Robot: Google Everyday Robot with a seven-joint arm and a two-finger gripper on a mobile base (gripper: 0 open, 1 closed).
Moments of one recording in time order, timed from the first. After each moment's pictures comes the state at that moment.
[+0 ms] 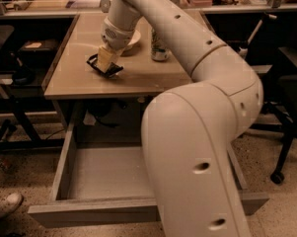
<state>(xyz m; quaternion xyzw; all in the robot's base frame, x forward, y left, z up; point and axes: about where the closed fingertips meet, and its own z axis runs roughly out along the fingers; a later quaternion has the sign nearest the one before) 0.718 0.123 0.842 -0.51 0.83 0.18 0.13</state>
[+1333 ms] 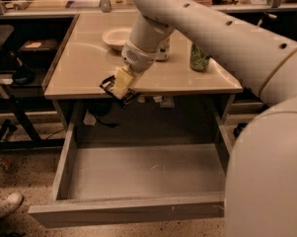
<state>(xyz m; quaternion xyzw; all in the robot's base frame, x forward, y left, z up) 0.627 0.056 0.826 -0.48 0.85 0.17 0.11</state>
